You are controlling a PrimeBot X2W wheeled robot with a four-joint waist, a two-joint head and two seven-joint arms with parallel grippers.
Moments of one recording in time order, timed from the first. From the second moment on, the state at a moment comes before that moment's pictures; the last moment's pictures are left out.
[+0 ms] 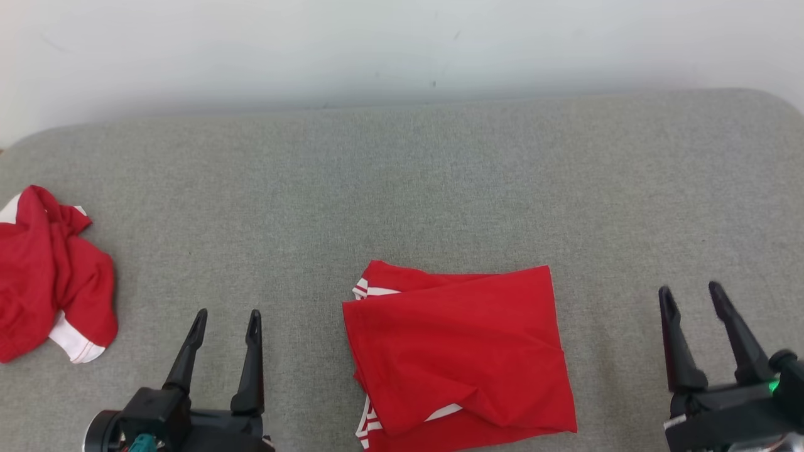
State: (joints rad) left arm -0.18 0.23 -0.31 -0.03 -0.32 0.24 -0.24; right arm -0.04 -0.32 0.17 -0.06 0.34 0.13 -0.22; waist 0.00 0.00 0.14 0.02
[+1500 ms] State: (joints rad) left arm -0.21 0.22 -0.35 -0.03 -0.34 0.24 -0.23; right arm -0.20 -0.36 0.70 0.12 0.46 0.13 -0.23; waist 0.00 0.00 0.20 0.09
